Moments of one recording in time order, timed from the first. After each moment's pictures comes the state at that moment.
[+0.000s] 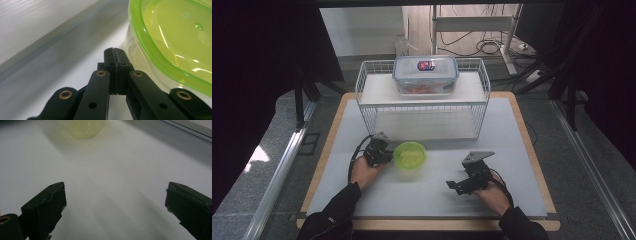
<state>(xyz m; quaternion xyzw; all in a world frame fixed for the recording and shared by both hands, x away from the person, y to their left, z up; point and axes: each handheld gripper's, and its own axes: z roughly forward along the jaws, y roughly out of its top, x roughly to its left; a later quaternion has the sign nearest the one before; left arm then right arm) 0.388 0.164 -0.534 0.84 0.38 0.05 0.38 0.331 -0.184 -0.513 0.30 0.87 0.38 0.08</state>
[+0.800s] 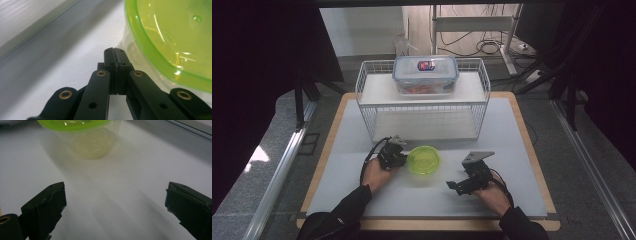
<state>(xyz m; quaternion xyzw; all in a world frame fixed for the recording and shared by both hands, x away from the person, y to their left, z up) 0.383 0.129 -0.531 0.86 0.34 0.05 0.37 0.332 -0.185 -0.514 0.30 0.87 0.38 0.08</state>
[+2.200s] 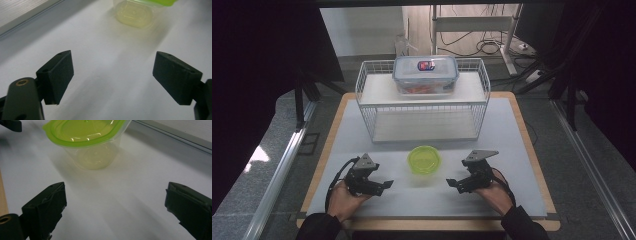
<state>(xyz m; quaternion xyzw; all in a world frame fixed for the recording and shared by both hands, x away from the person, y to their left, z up) 0.283 0.191 -0.511 0.84 0.36 0.12 0.38 0.332 -0.188 -0.508 0.30 0.86 0.41 0.08</state>
